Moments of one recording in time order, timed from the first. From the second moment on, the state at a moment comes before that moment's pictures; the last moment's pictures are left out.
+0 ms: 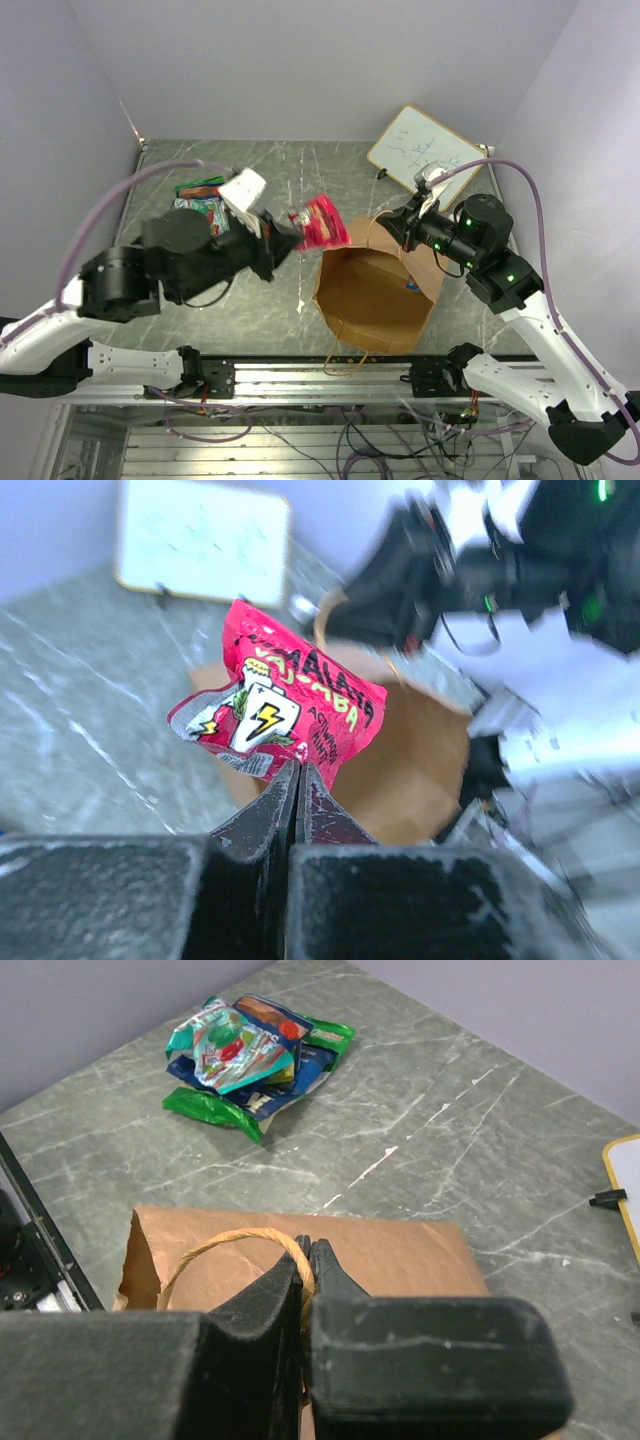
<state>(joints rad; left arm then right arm) -1.32 1.03 1.63 -0.76 -0.45 -0.30 0.56 0.87 1.05 -0.34 -0.28 0.00</state>
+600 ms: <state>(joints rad) -0.66 1.35 1.60 -0.75 -0.59 -0.41 0.56 0.89 1.19 -0.51 -0.31 -0.13</state>
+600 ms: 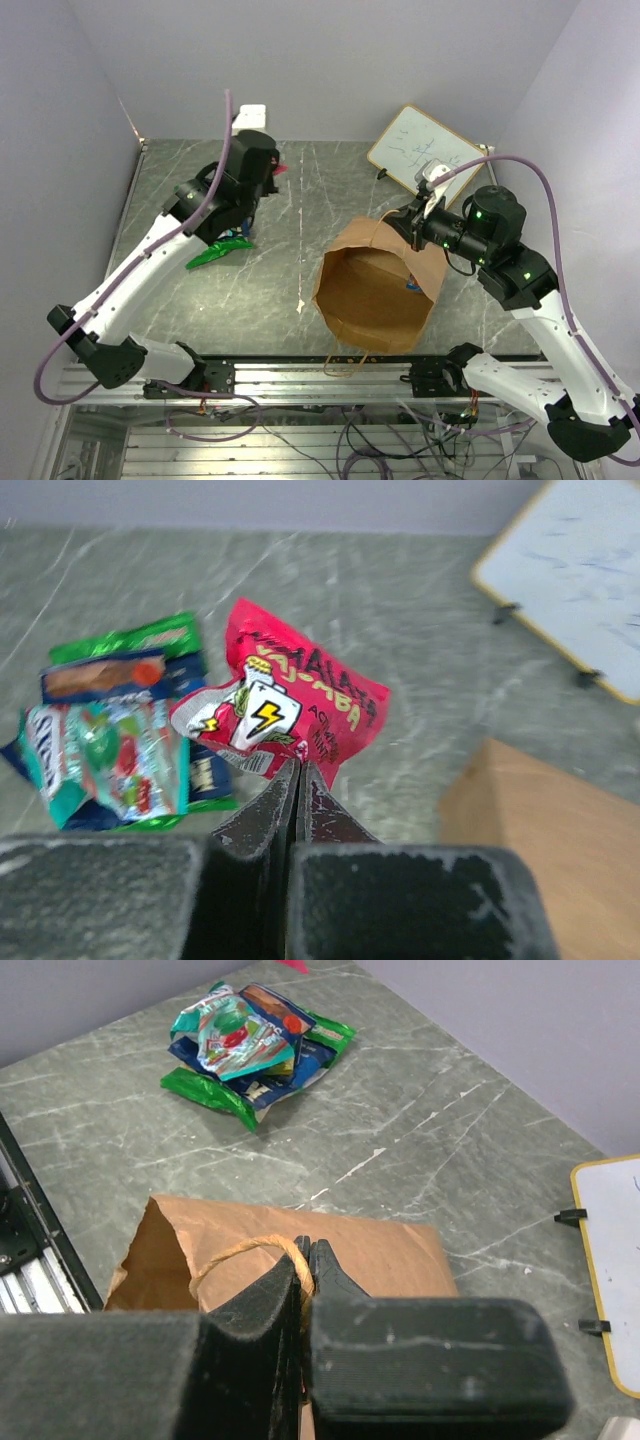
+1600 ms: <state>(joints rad) -0.07 1.43 1.03 -0.52 -0.30 -0.49 0.56 0.82 1.19 -0.51 -0.31 -0.07</state>
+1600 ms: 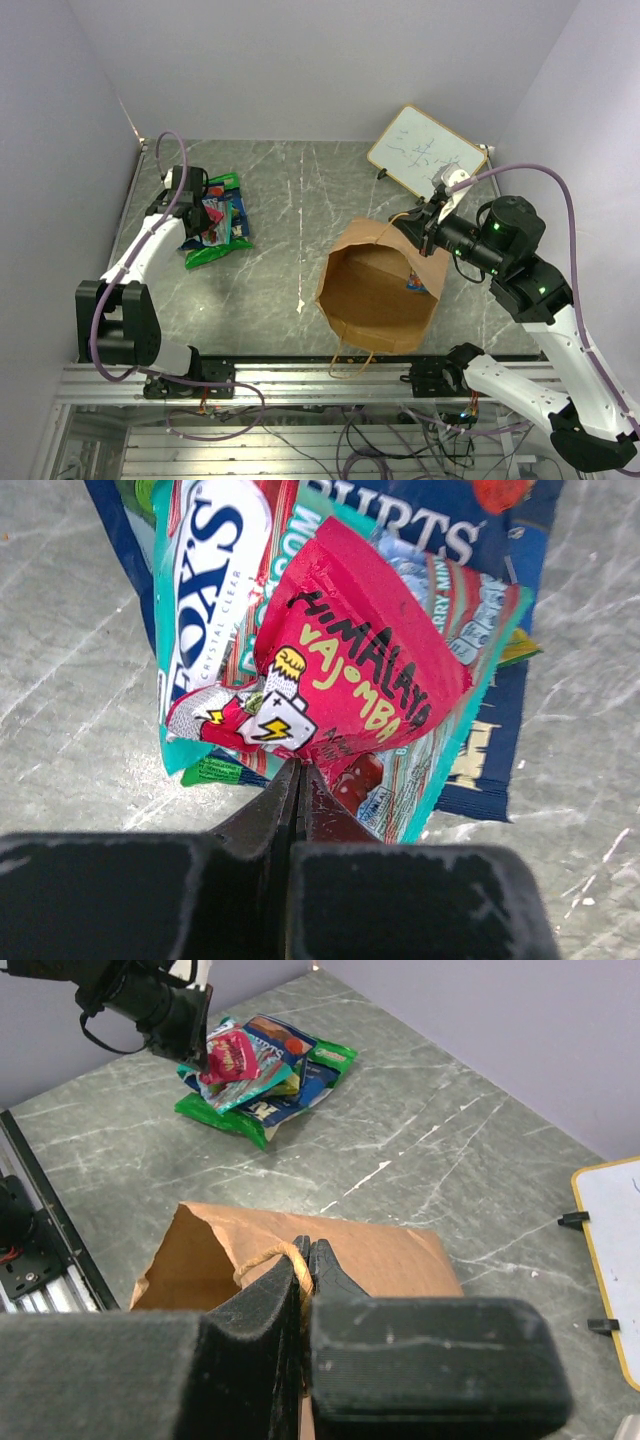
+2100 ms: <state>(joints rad) -0.05 1.39 1.06 -0.59 -0.23 -0.55 0.56 0.85 1.18 -0.51 -0.32 -0.07</state>
